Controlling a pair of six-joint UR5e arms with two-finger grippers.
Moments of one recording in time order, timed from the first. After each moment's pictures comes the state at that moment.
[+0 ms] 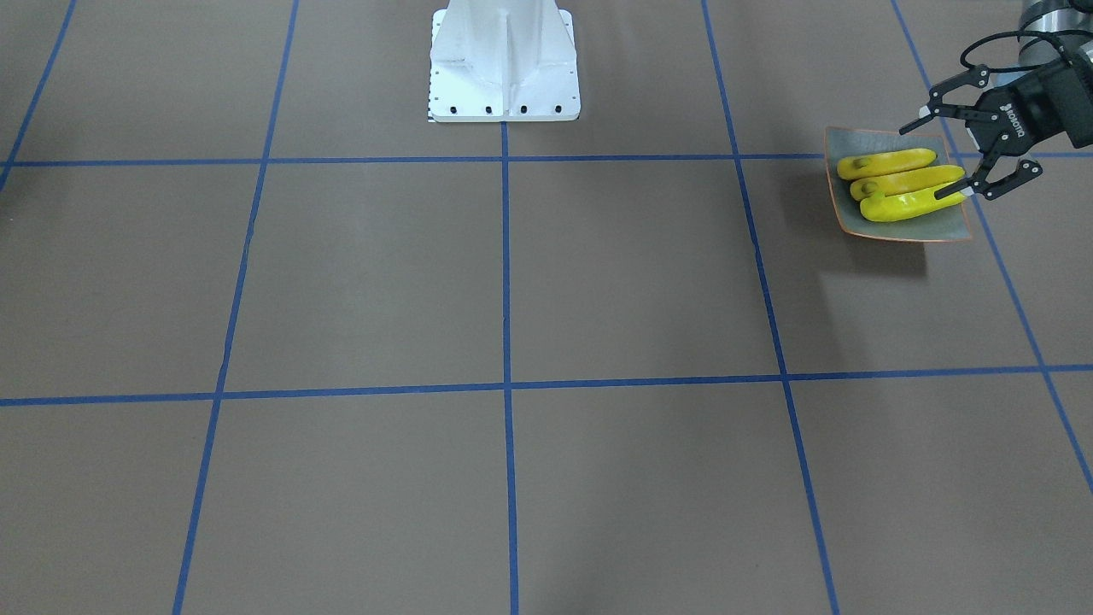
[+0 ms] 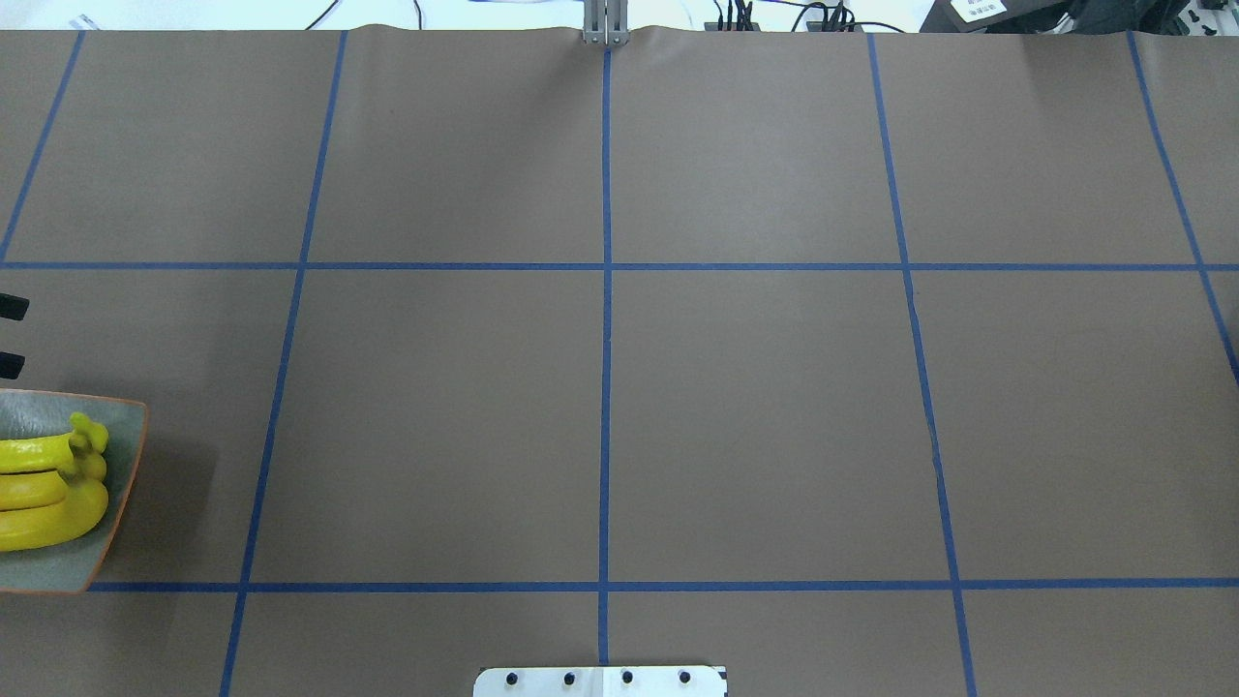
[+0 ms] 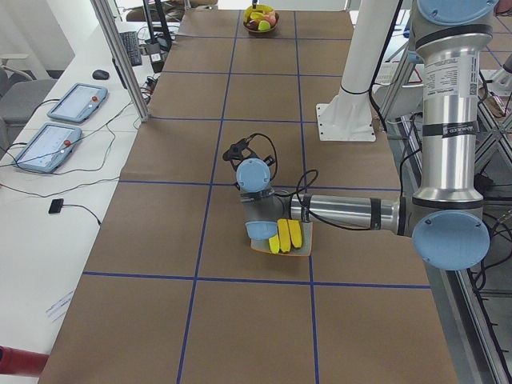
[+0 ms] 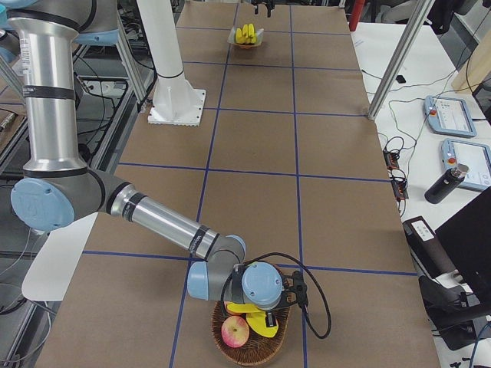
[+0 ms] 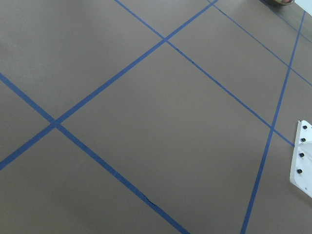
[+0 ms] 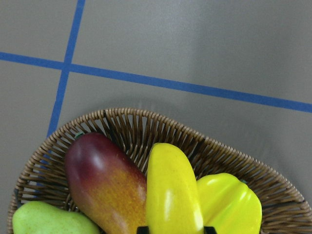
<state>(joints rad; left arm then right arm) -1.23 -1.50 -1.62 -2.96 -2.75 -0.50 1.72 -1.56 1.22 -1.16 2.44 -0.24</state>
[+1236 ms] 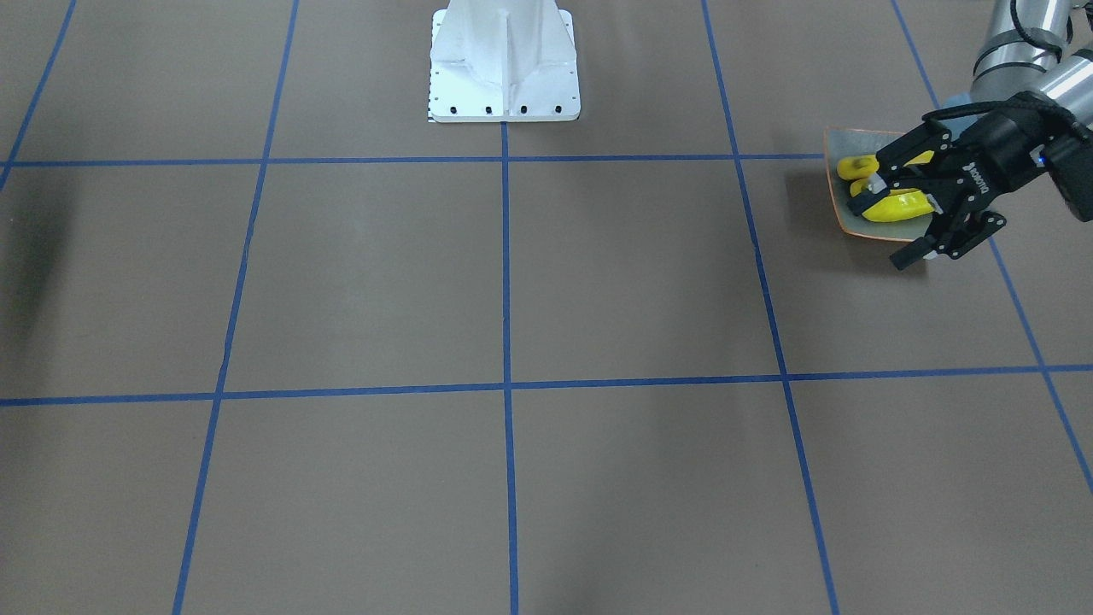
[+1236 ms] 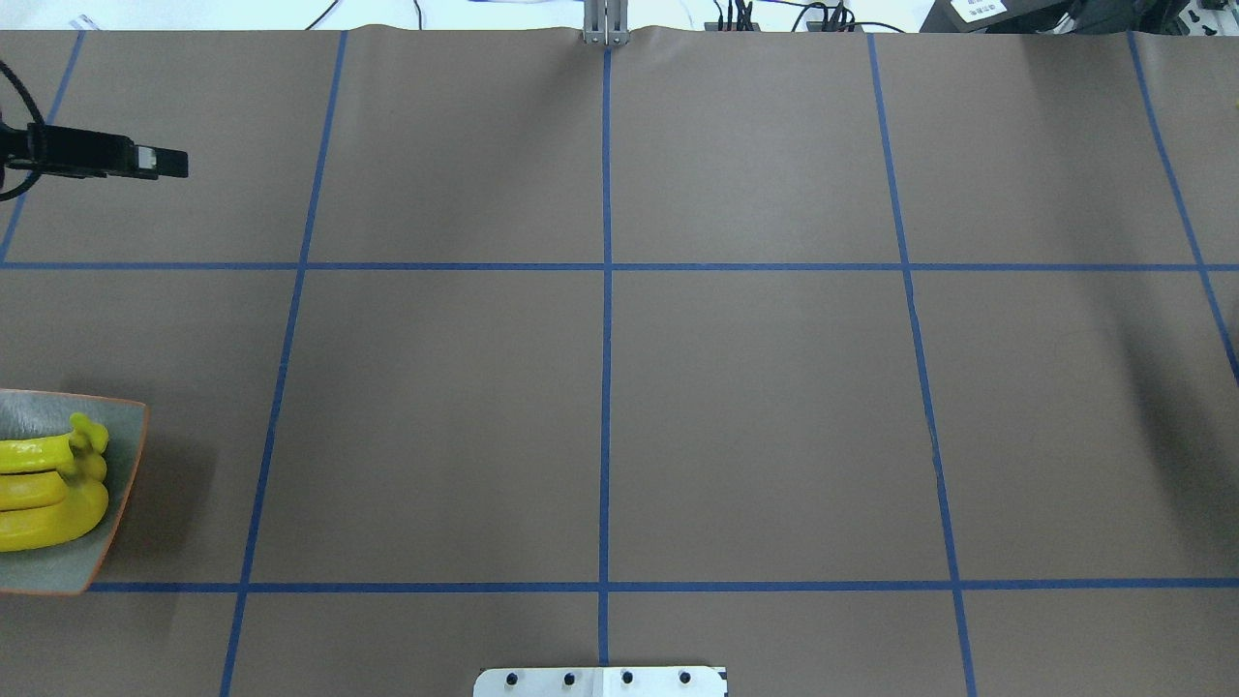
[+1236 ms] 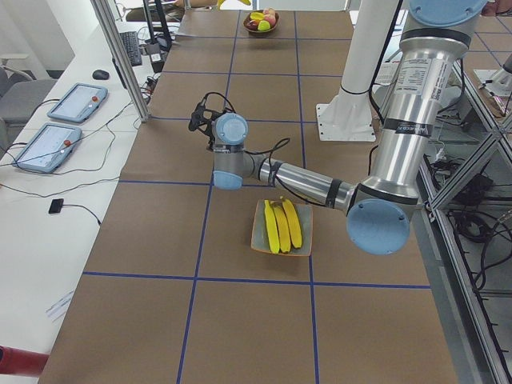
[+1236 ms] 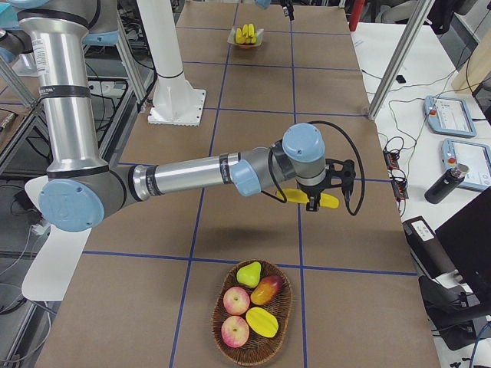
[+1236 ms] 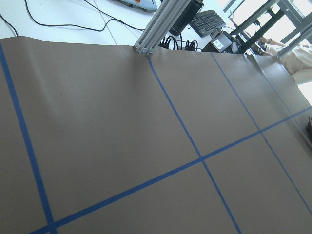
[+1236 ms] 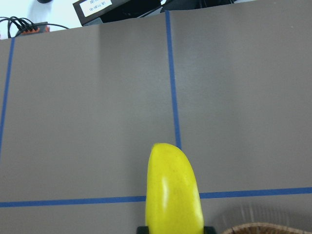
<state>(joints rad) -1.13 -1.79 -1.63 -2.91 -2.38 -1.25 1.56 -1.45 1.73 -1.30 2.48 0.61</state>
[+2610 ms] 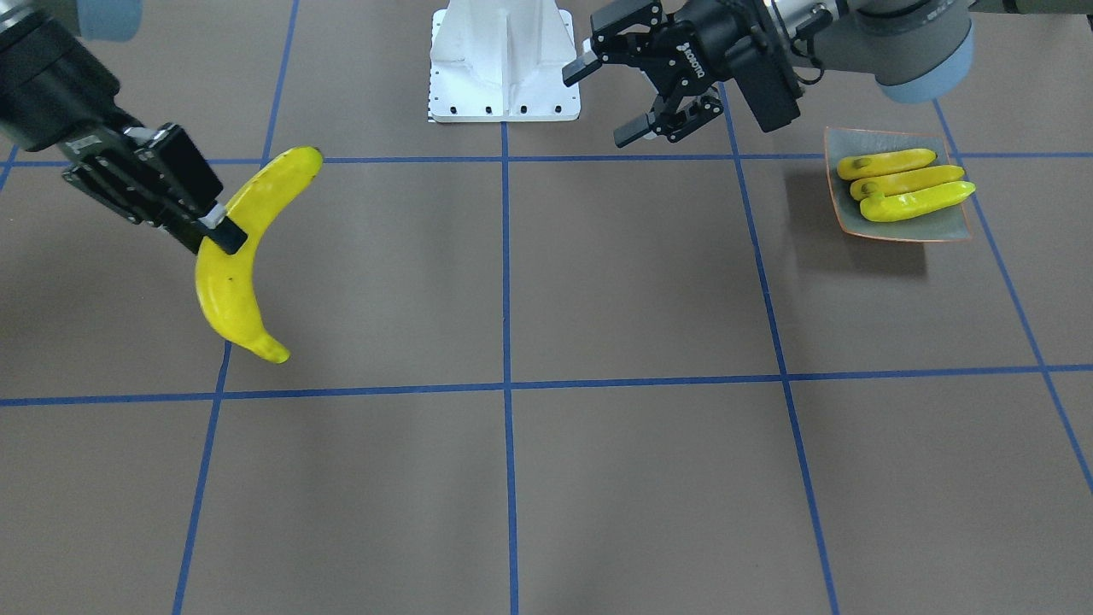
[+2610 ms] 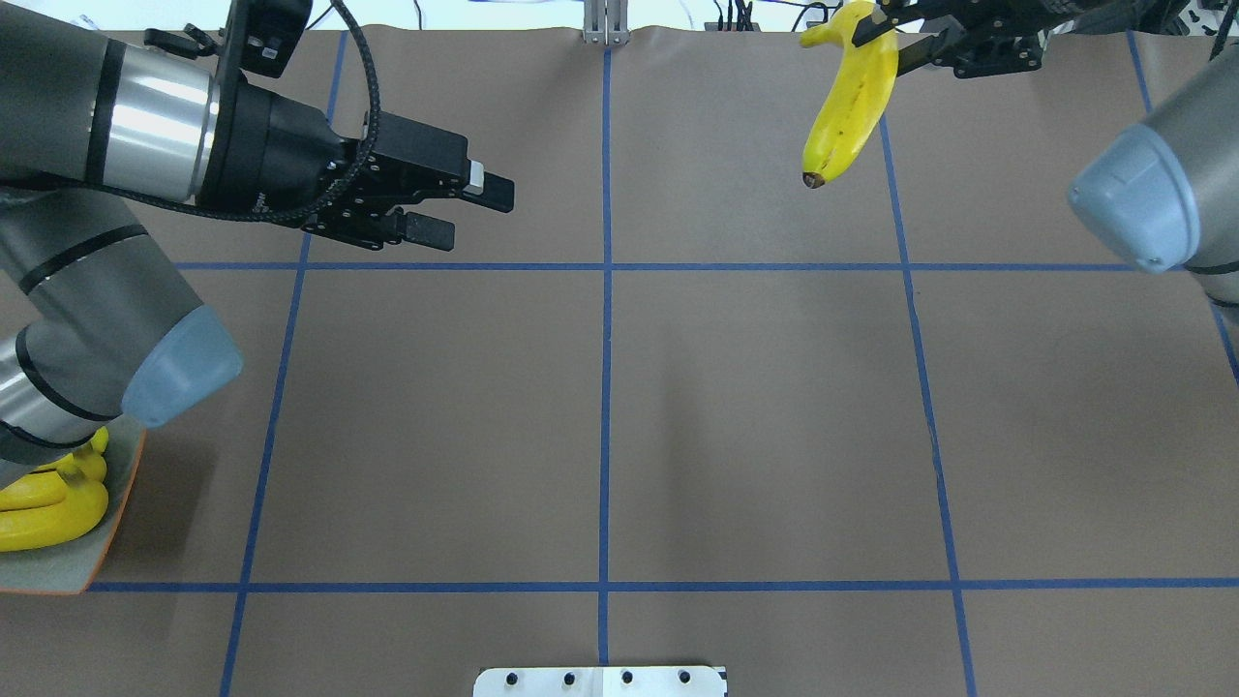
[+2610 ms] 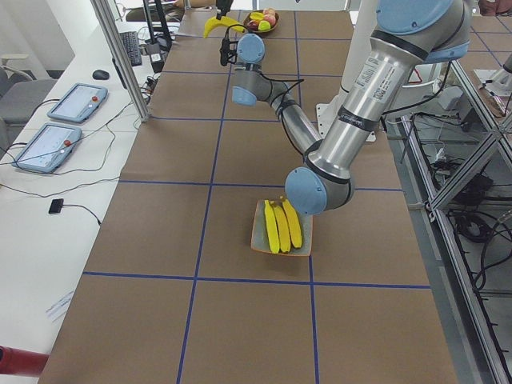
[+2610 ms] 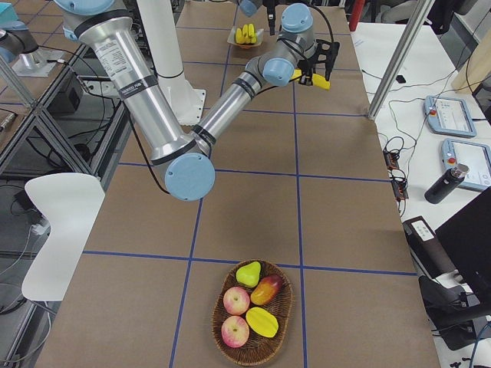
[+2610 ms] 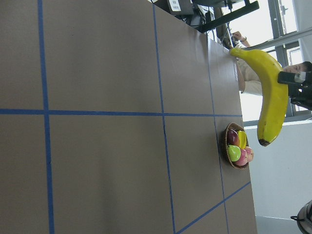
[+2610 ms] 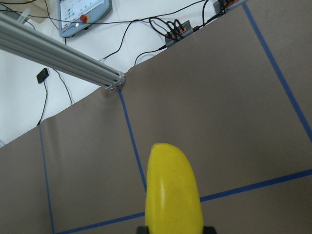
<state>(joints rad) -0.83 -2.10 -1.88 -2.51 -2.31 -1.58 1.08 -1.02 1.94 -1.30 2.28 1.47</state>
